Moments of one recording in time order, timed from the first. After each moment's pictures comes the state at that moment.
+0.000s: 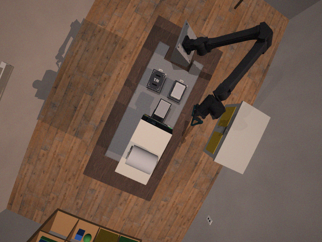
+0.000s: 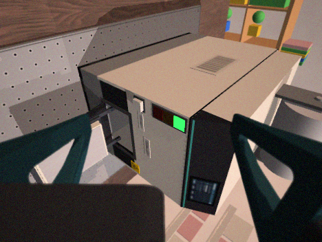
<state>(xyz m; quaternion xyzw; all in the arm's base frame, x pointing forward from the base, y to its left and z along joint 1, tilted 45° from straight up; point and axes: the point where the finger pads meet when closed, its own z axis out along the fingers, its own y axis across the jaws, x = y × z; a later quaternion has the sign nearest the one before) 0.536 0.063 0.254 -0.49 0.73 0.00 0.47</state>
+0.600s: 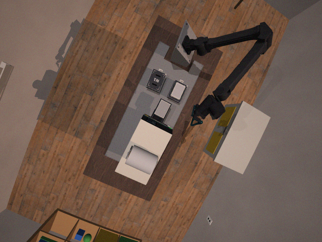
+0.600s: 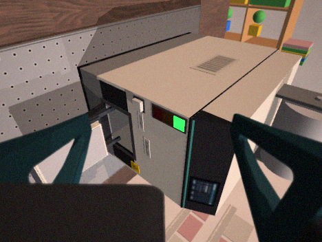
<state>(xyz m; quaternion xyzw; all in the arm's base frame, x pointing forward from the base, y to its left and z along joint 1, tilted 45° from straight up) 0.538 0.063 0.253 -0.49 0.73 0.00 0.47</state>
